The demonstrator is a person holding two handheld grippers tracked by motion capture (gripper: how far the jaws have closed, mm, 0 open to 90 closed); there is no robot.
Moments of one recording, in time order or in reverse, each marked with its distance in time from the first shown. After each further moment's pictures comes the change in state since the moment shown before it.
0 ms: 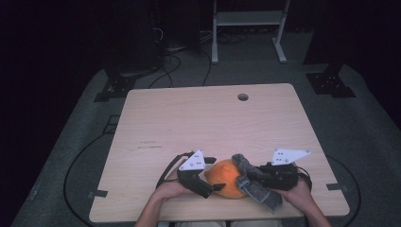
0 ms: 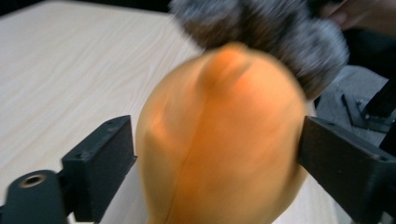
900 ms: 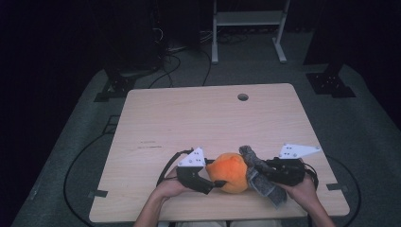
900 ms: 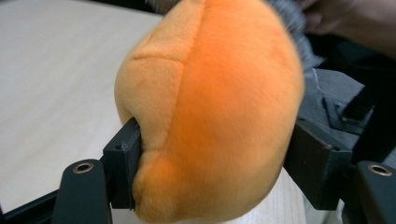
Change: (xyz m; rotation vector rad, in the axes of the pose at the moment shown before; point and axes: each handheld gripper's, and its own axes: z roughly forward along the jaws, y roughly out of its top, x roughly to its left) left arm -0.006 0.021 -0.017 -0.033 -0.016 -0.007; right arm -0.008 0.007 -0.014 -0.048 -0.080 0.056
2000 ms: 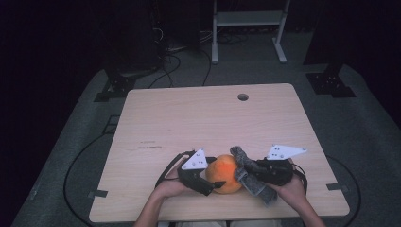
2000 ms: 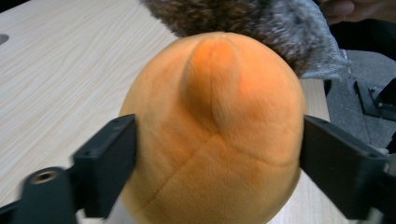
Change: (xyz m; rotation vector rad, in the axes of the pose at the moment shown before) left arm 0.003 -0.014 0.015 0.046 0.084 0.062; right arm 0.009 0.001 0.024 0.010 -0.026 -0.033
